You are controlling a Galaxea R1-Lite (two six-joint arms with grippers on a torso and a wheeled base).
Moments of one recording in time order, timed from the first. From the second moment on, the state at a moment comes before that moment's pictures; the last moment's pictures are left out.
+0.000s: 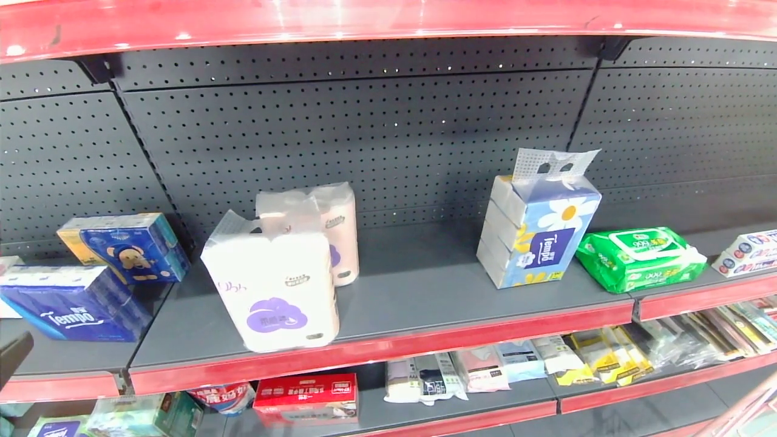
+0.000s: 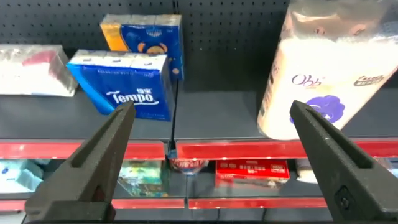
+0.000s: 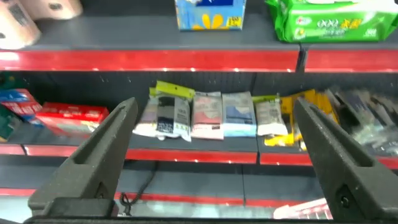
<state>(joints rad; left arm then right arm) -0.10 0.59 -0.45 0.04 0.22 -0.05 0.15 0.11 0.00 0.00 0.03 0.00</state>
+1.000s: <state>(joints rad) 0.15 1.12 -0.49 -0.06 0.09 -0.06 0.16 0.10 0.00 0.00 0.03 0.00</state>
